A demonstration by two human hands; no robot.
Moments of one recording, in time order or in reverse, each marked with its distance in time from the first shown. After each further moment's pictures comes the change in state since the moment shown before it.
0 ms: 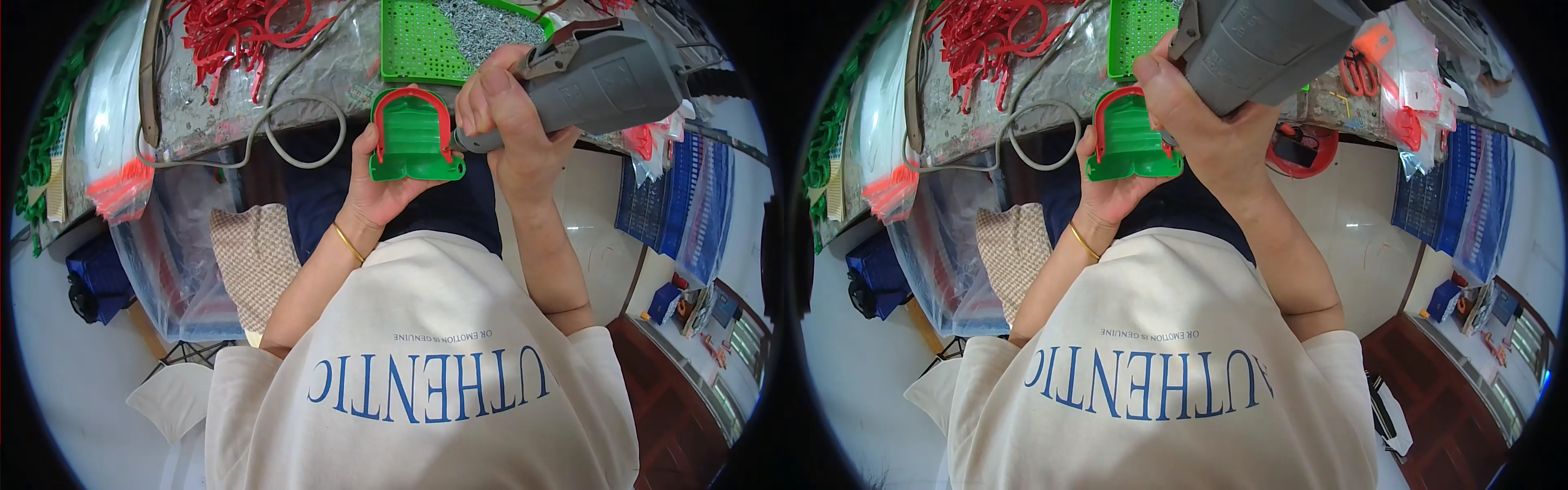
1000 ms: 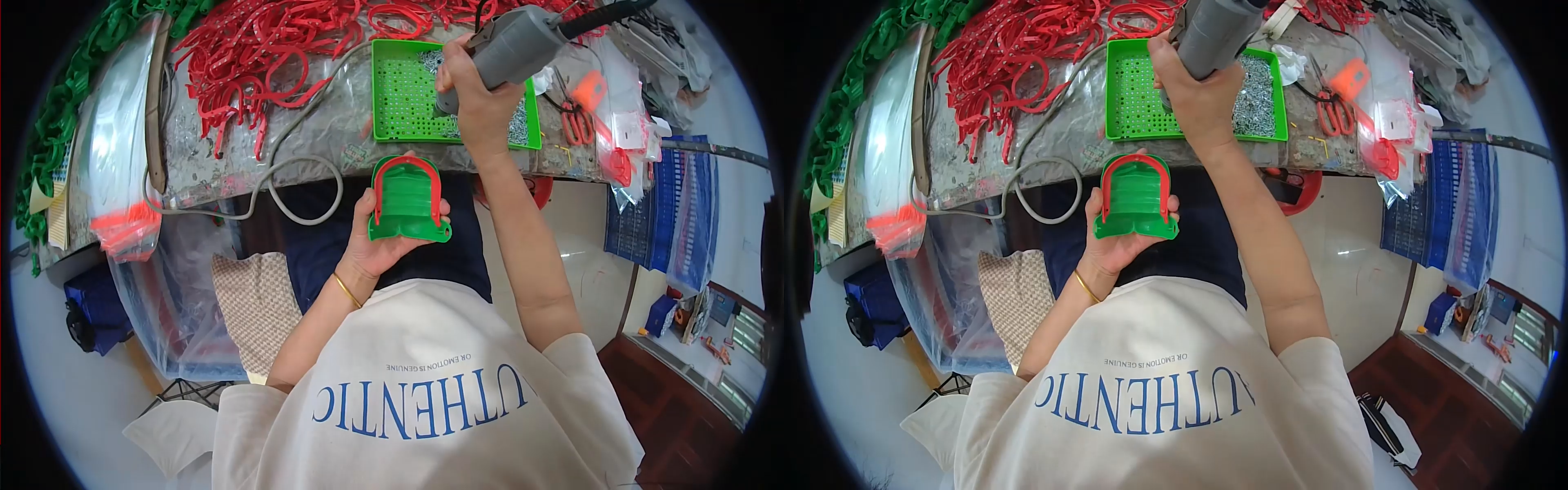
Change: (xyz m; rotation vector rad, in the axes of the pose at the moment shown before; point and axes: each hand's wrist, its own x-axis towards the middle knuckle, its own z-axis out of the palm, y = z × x) left_hand 0.003 0.000 -0.004 -0.073 -0.096 -0.133; right_hand 0.079 0.065 -0.013 -0.092 0.160 -0.138
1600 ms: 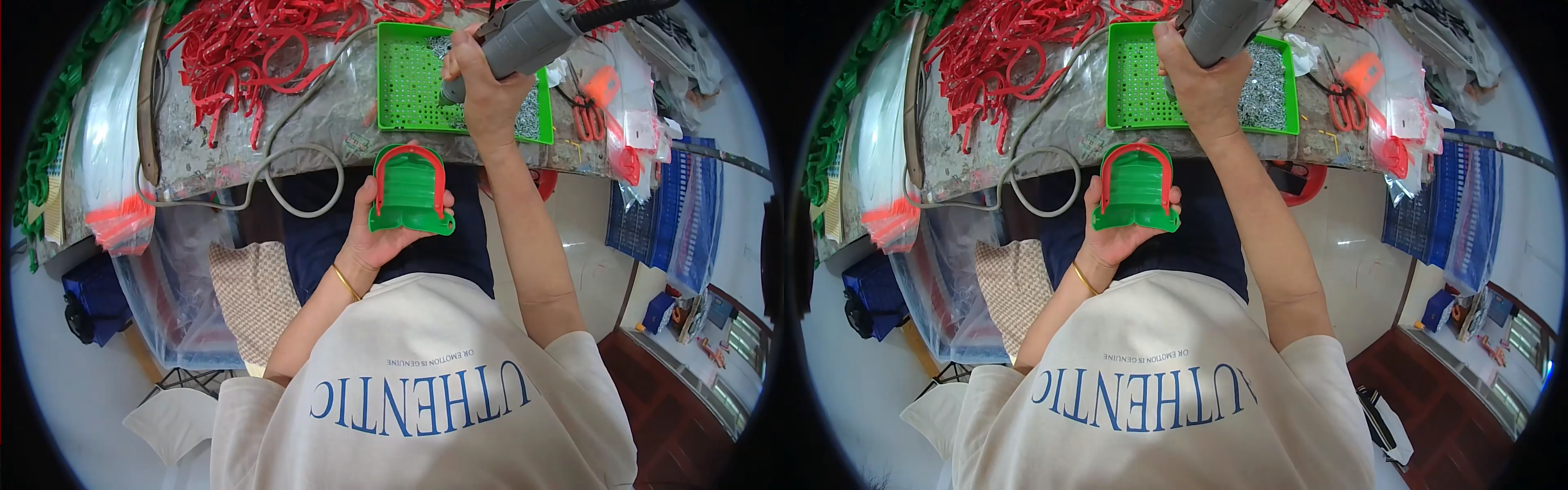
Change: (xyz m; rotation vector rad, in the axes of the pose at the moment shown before) left_hand 0.001 0.005 -0.007 0.041 0.023 -0.018; right_hand 0.000 0.018 -0.005 -0.061 -0.010 -0.002
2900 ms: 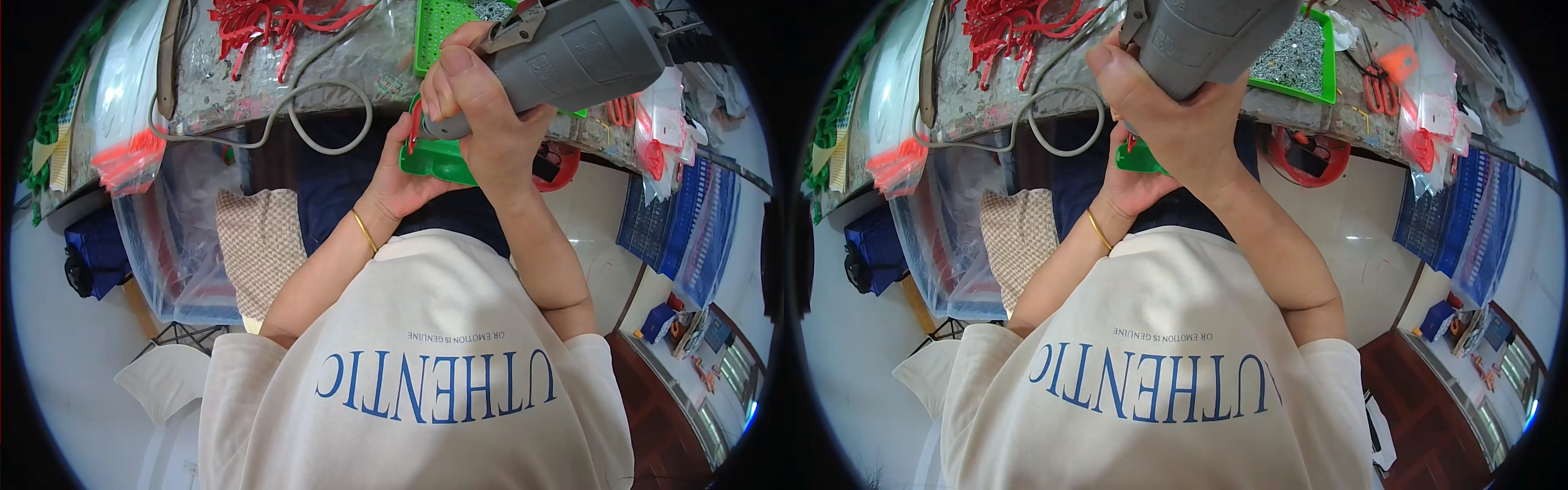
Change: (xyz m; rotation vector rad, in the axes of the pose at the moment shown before) left_hand -0.003 -0.005 0.008 0.043 0.156 0.041; right_hand -0.074 -0.077 0.039 0.412 -0.218 0.237
